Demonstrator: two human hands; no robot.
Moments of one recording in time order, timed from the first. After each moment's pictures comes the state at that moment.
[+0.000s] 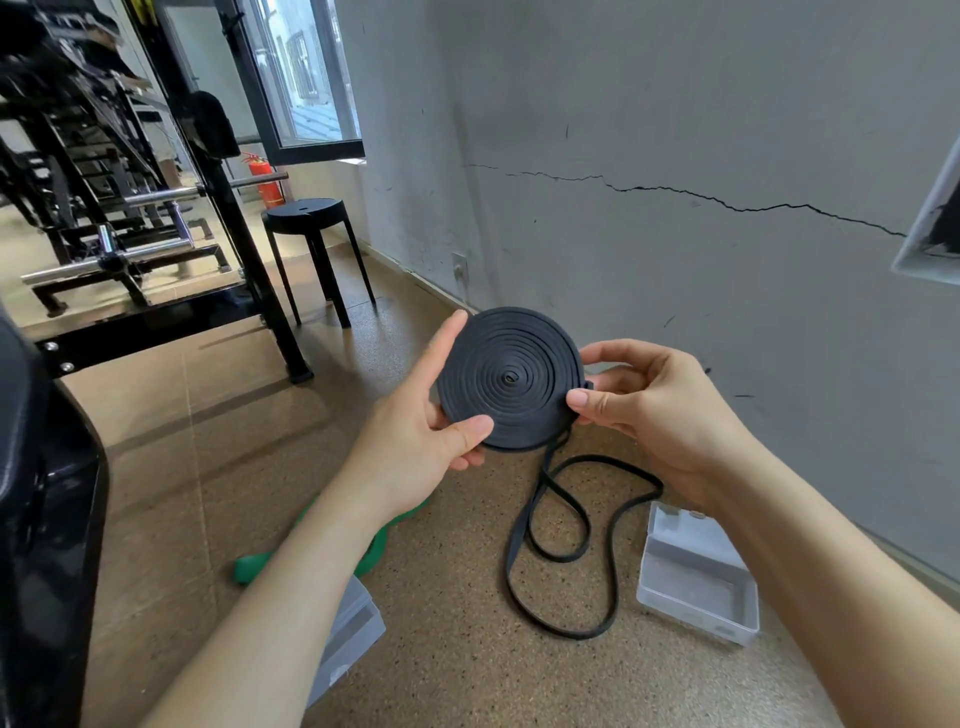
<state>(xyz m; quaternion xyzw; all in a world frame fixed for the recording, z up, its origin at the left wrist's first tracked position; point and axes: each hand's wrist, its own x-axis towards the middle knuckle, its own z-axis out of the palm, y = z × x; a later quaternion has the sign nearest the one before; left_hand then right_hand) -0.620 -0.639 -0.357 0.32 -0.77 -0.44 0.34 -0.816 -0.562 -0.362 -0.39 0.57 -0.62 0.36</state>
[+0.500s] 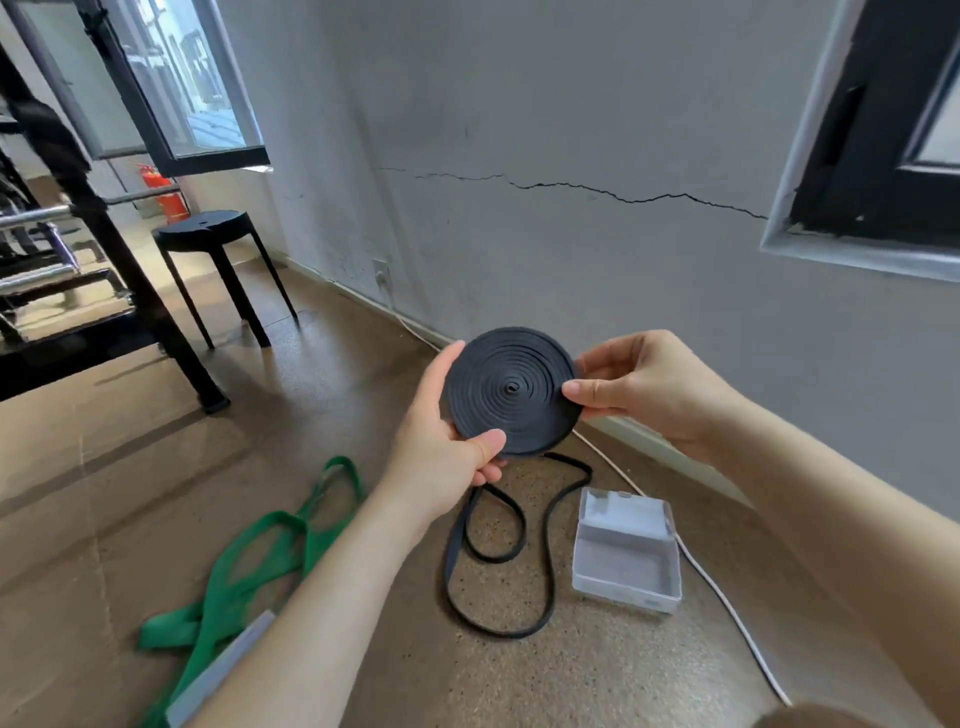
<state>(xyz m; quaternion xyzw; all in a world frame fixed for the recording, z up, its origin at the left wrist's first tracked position) -0.719 -0.626 -0.391 0.32 -0.72 -0.54 0.31 -0.902 -0.533 -0.362 -0.38 0.67 -0.55 0.31</state>
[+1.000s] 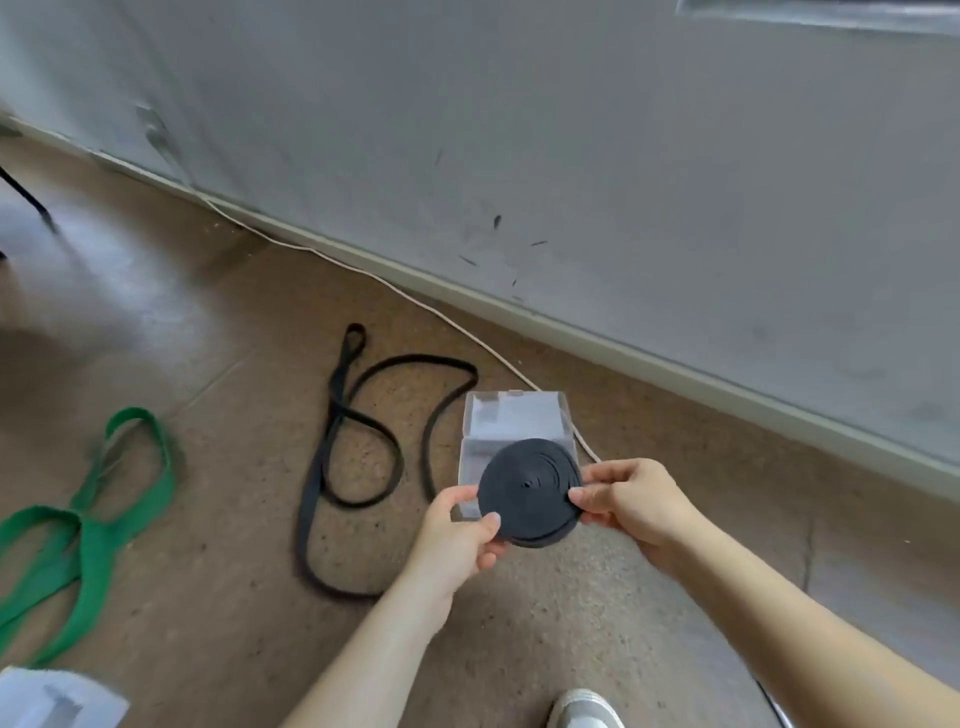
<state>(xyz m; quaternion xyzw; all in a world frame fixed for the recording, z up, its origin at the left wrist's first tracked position) -0.863 -0.597 -0.654 0.48 -0.55 -0.68 0.02 -1.007 -0.469 -0.636 -0.02 0.75 -0.52 0.41</state>
